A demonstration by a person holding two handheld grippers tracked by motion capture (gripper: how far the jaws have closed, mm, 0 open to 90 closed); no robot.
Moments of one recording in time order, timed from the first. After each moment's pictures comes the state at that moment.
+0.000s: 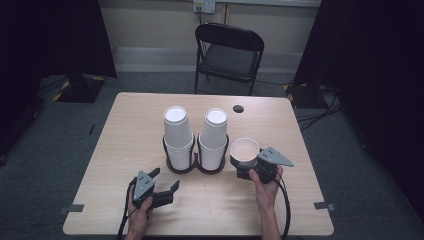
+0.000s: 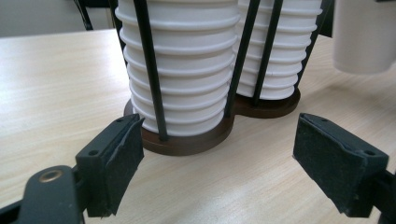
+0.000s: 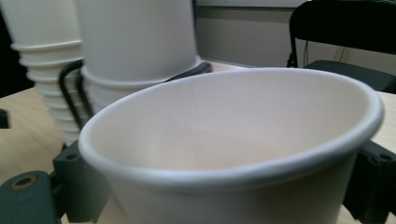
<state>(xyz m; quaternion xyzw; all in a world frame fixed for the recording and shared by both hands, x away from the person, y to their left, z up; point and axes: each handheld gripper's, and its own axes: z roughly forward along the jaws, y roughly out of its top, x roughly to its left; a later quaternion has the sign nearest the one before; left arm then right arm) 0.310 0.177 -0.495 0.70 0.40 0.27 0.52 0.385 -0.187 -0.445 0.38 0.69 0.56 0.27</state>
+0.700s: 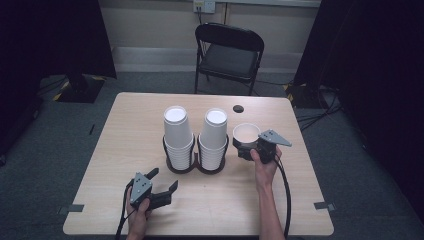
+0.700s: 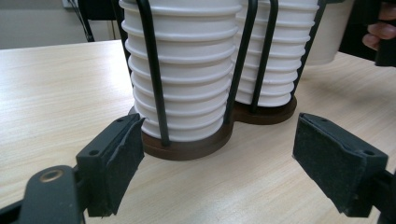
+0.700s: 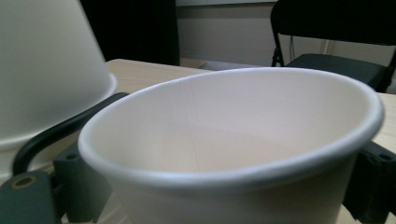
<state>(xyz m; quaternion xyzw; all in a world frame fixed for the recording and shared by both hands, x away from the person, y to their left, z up) 0.307 0.181 -0.496 0.69 0.40 0.27 0.54 0.445 -0.194 -0.449 0.41 0.67 0.55 0.27</state>
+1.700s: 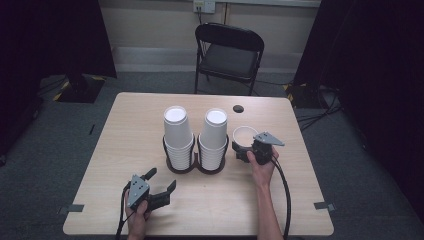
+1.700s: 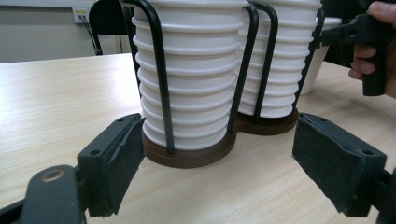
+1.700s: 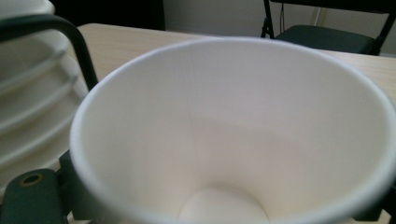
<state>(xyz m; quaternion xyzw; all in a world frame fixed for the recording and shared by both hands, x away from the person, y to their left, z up) 0.302 0.186 -0.497 0.66 0.39 0.29 0.56 0.456 -0.191 -0.477 0.44 0.70 0.50 0.26</state>
